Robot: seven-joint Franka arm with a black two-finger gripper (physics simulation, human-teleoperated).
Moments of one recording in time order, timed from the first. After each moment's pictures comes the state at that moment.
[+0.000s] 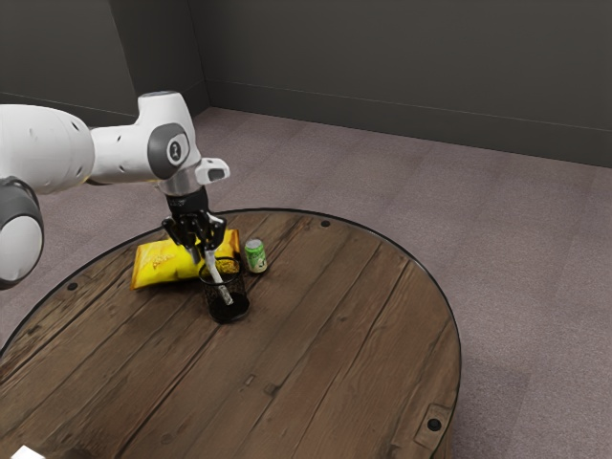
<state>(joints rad) -0.09 0.47 0.29 -1.64 -0.25 1.95 0.16</state>
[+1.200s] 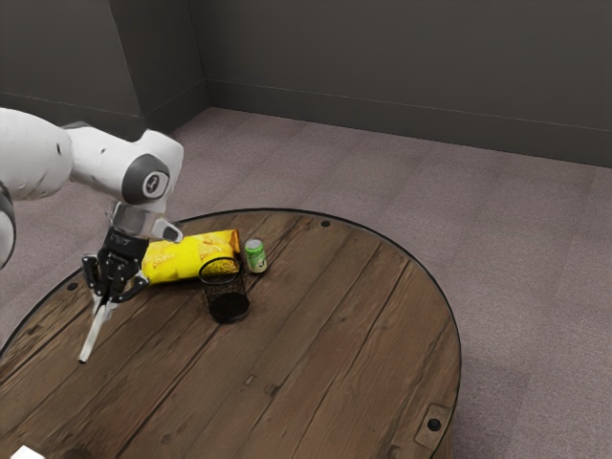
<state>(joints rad) -0.10 0.36 0.33 -1.84 0.20 1.54 -0.05</state>
